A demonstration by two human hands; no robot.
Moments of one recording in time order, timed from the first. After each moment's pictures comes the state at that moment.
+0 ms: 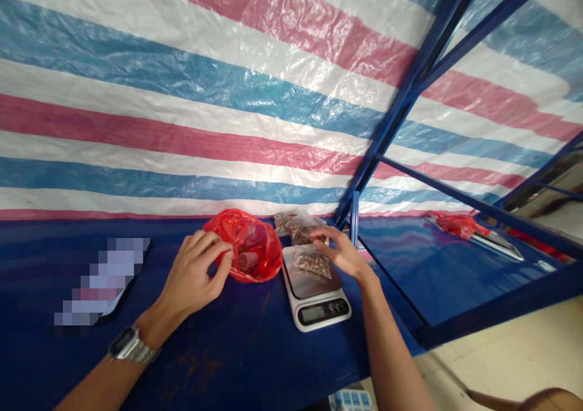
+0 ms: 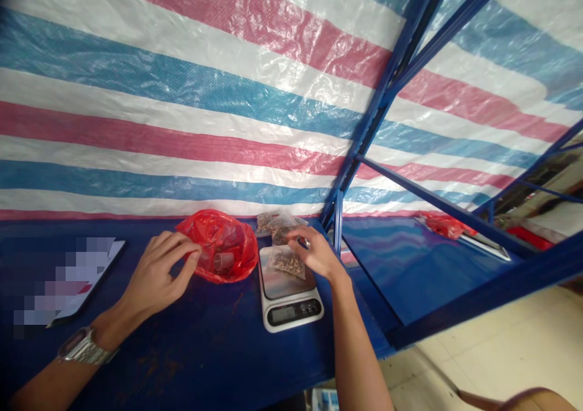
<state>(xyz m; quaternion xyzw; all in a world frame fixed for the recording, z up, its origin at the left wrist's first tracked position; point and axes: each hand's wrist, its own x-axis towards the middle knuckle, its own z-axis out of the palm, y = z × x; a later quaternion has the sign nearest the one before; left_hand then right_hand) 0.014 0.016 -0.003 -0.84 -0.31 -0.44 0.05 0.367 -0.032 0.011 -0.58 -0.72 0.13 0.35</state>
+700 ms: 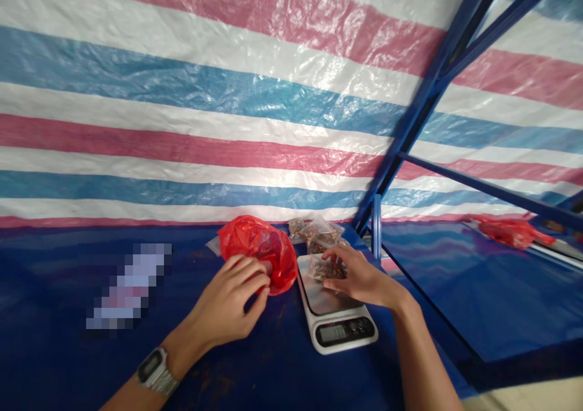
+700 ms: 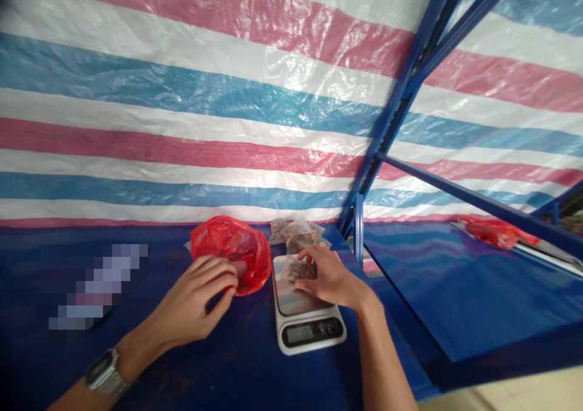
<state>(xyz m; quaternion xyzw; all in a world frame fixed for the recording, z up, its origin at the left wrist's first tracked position) 0.038 -0.008 -0.005 -0.92 -0.23 -0.33 0.00 0.358 -0.050 0.012 -0.62 -0.74 0.17 0.21</state>
